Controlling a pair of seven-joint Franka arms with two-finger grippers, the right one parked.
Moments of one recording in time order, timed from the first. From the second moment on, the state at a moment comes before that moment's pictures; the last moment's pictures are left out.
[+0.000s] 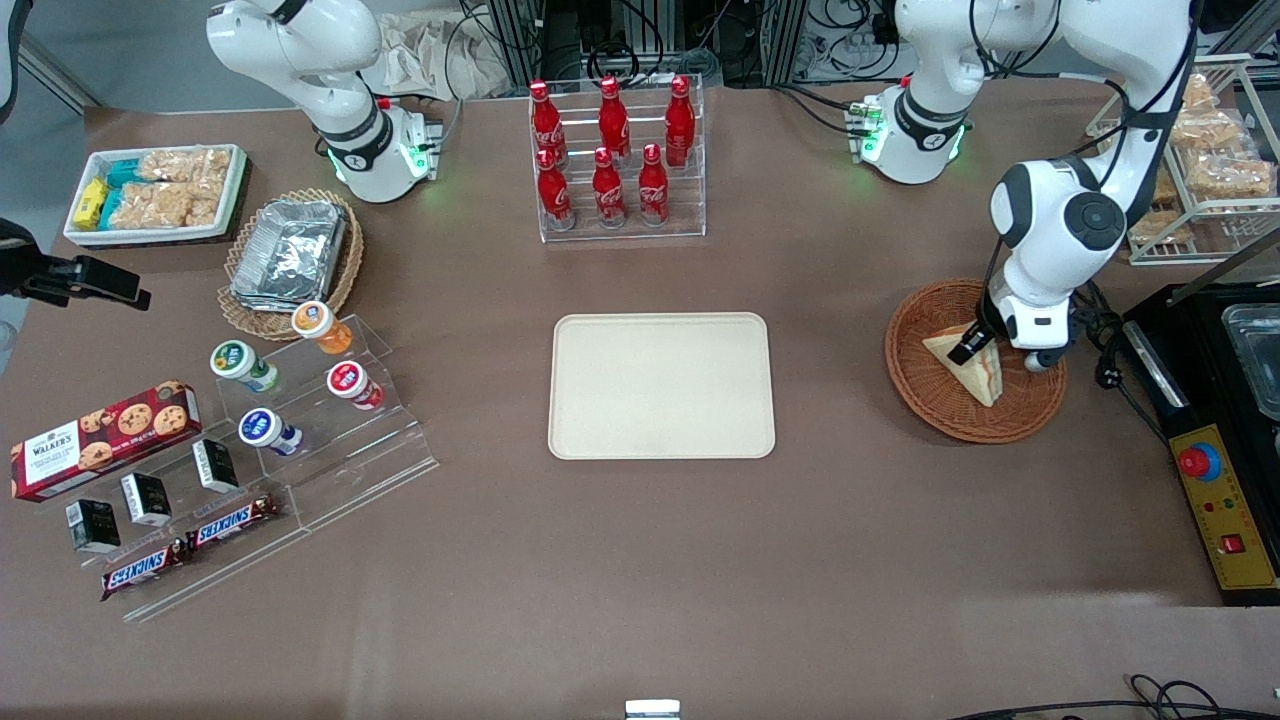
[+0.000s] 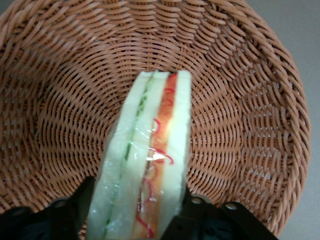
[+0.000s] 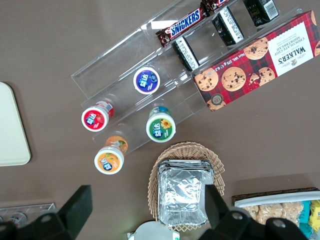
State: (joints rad) arm -0.13 0.06 0.13 -2.62 -0.01 2.74 -0.75
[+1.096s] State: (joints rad) arm -0.12 -0.17 0.14 -2.19 -0.01 1.94 -0.53
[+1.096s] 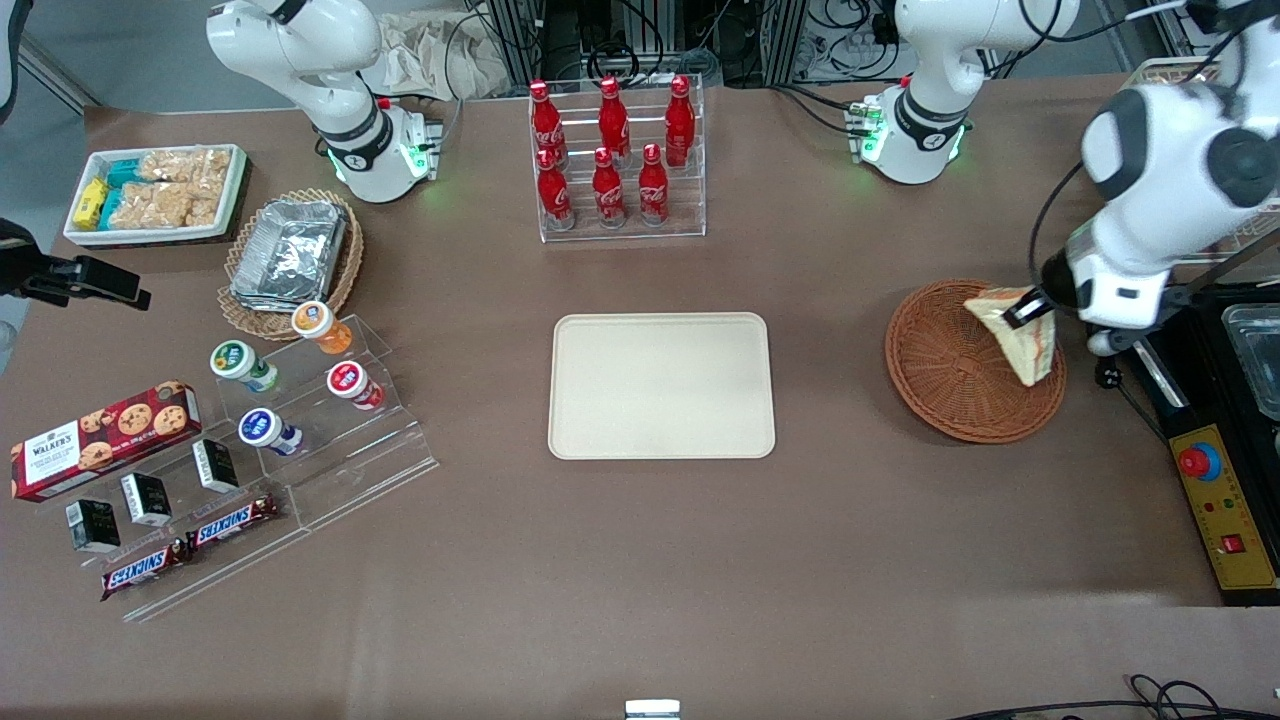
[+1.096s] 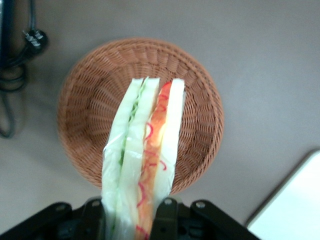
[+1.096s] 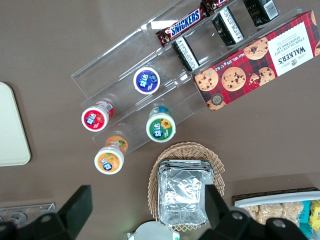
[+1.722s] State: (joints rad) arm -0.14 -0.16 0.03 -1.63 0.00 1.40 -0.27
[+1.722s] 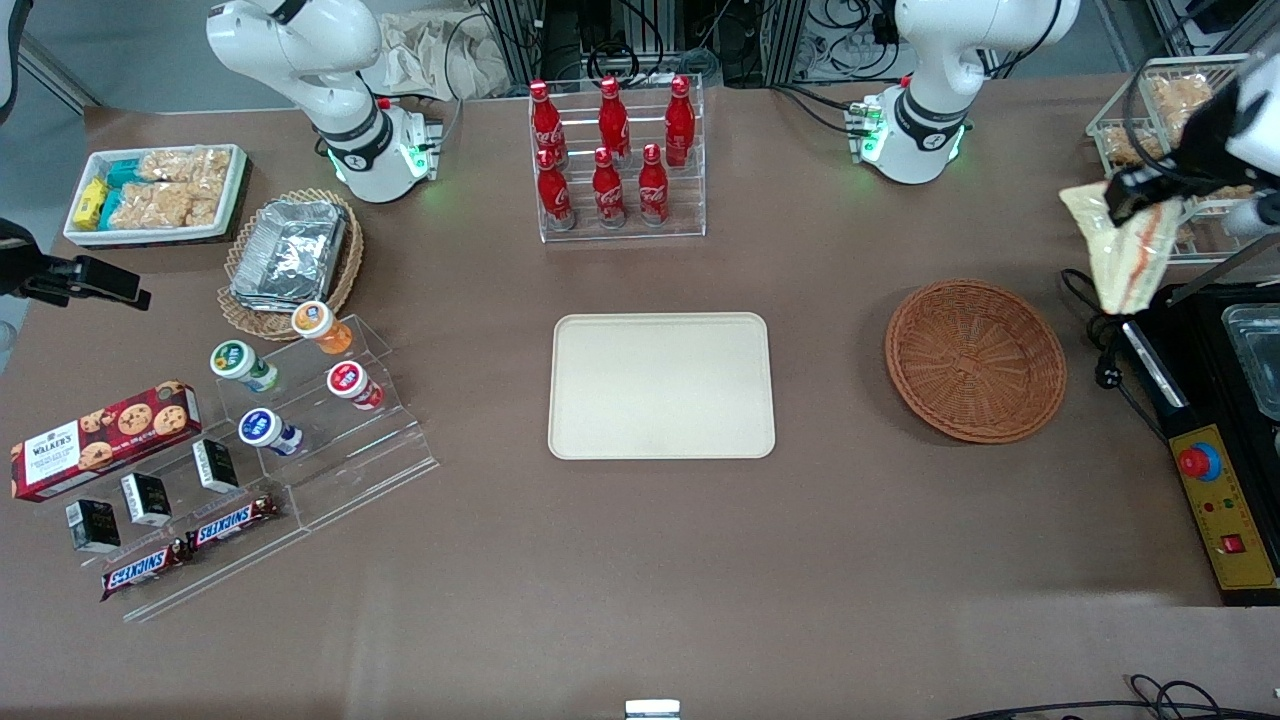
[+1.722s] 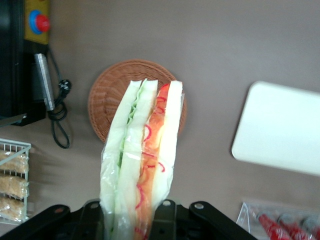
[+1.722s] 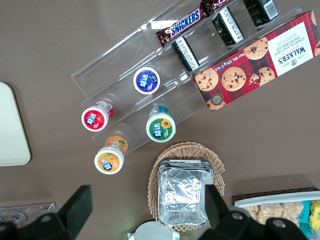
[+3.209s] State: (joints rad) arm -0.27 0.41 -0.45 -1.85 0.25 2.17 -0.82
